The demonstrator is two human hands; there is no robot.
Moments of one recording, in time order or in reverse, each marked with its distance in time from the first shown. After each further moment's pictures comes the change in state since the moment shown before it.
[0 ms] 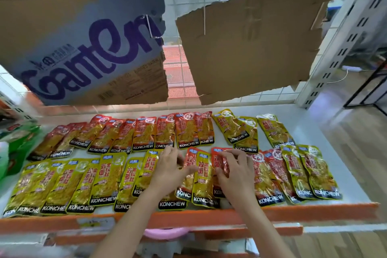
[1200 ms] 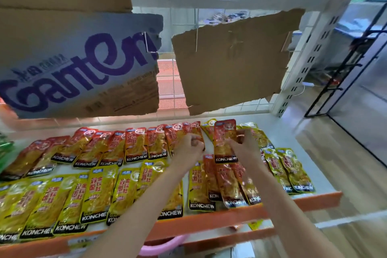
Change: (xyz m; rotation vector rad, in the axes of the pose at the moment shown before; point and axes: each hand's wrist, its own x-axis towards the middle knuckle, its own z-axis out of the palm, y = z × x) left_hand 0.042 0.056 0.007 -0.459 -0.028 0.025; right_hand 0.051 -0.012 -0.056 0.543 0.089 0.340
